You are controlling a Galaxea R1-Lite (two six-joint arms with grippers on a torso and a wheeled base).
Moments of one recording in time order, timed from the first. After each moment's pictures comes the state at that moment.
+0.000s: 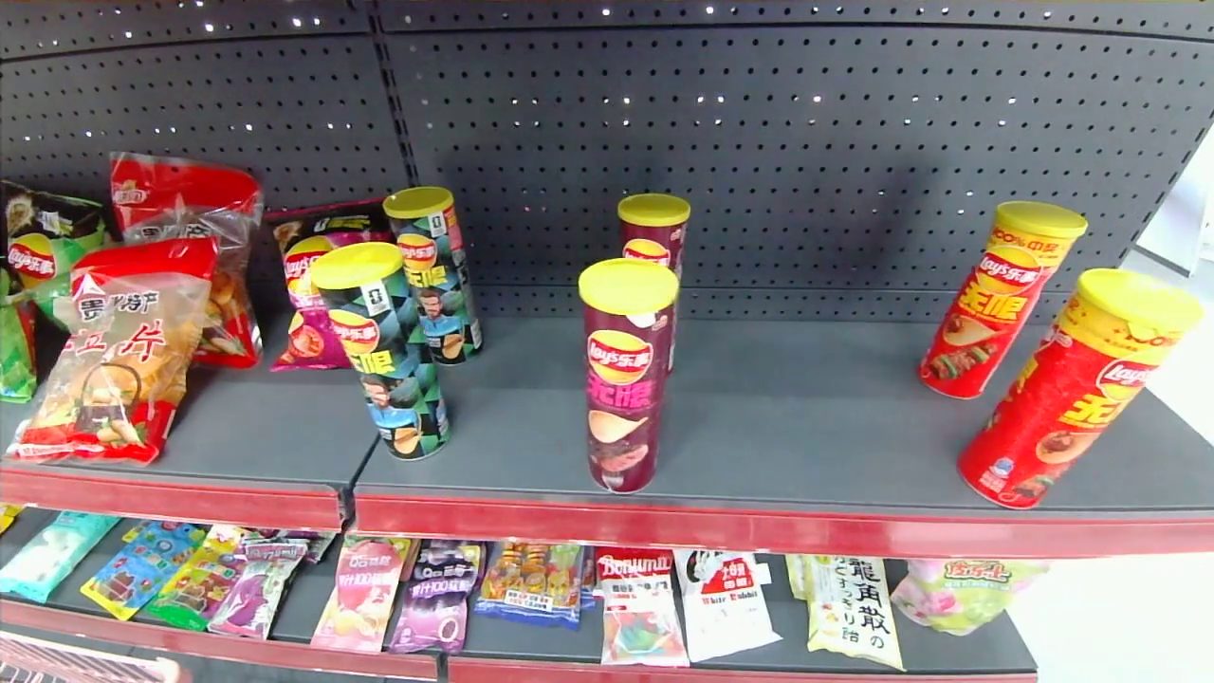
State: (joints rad) left arm 0.00 0.00 0.00 0.00 -0.03 0.00; right arm 0.00 0.00 0.00 0.00 0.03 0.00
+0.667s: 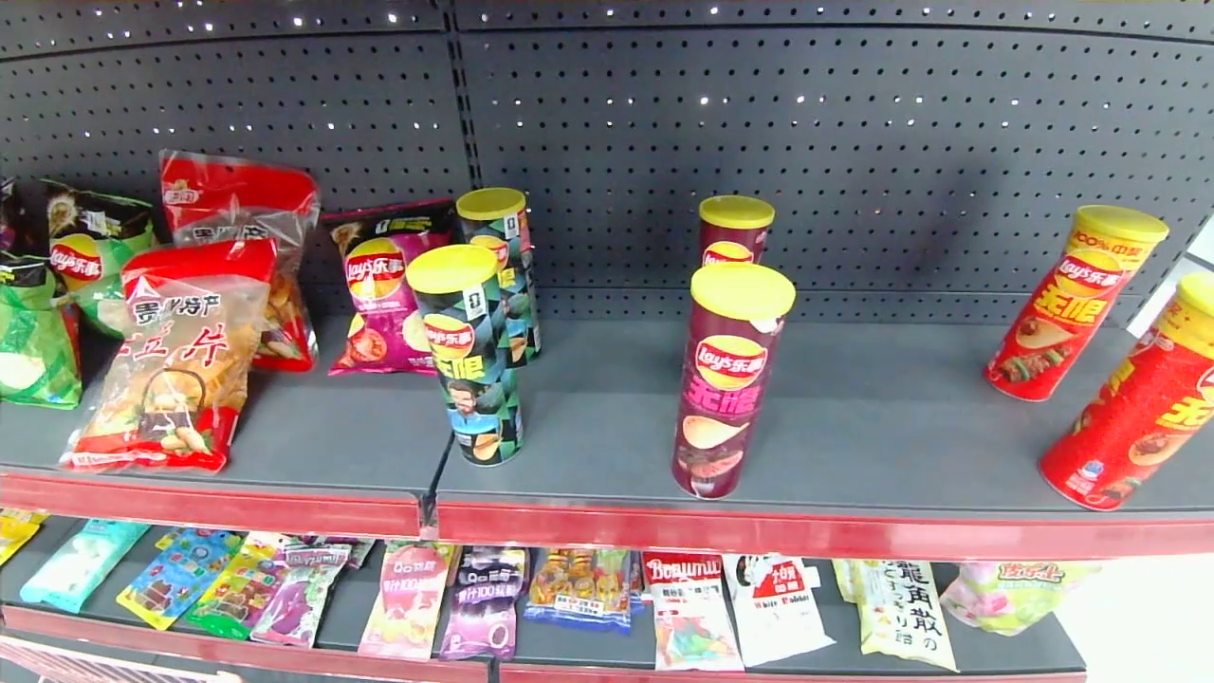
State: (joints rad) left arm 0.00 0.00 0.00 0.00 -0.03 0.01; right arm 0.00 0.00 0.00 0.00 0.03 0.00
